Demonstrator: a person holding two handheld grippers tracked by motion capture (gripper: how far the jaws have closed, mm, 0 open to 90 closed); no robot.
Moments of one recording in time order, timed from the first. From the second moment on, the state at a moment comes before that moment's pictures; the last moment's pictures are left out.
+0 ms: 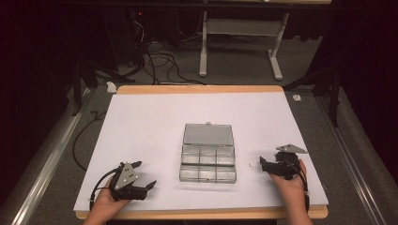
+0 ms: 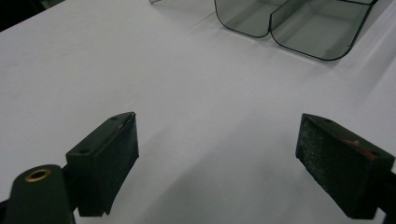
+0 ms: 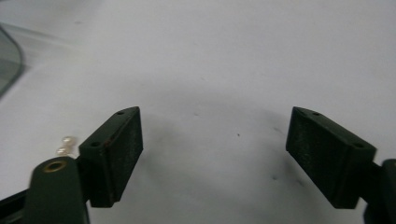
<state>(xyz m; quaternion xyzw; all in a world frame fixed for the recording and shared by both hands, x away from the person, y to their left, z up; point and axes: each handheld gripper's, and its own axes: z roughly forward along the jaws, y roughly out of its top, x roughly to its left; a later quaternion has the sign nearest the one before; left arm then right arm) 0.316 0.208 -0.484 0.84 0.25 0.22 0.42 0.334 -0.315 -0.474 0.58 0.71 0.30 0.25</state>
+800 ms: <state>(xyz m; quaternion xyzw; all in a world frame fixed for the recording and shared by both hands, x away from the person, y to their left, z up) 0.315 0.208 -0.484 0.84 0.25 0.22 0.42 0.317 -0.305 -0.458 0.55 0.72 0.36 0.23</state>
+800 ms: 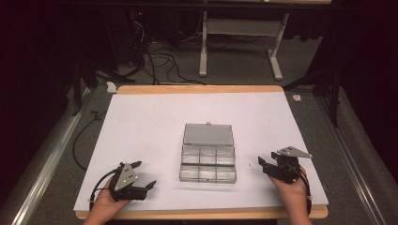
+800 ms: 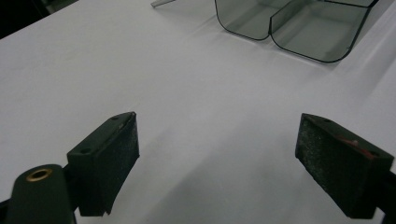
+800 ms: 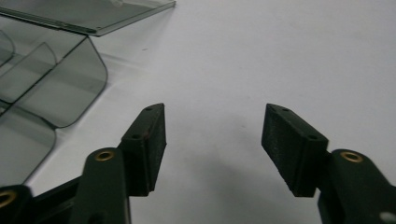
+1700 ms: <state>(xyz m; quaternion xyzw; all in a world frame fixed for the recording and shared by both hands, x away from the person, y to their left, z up) 0.316 0.207 -0.484 0.85 0.24 0.22 0.42 0.327 -0.273 -0.469 0.50 0.78 0.34 0.17</state>
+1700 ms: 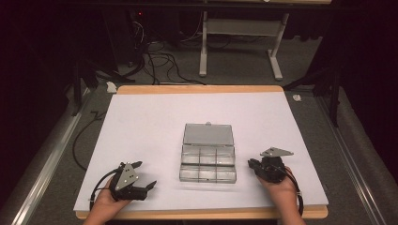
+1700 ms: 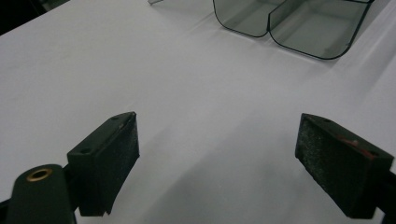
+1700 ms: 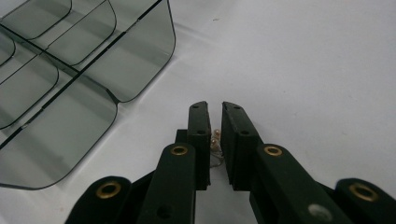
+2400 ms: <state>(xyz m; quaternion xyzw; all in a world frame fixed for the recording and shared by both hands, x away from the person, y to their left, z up) 0.315 0.207 -0.484 0.85 0.24 0.22 0.42 0.327 -0.285 -0.471 0.52 0.77 0.34 0.16</state>
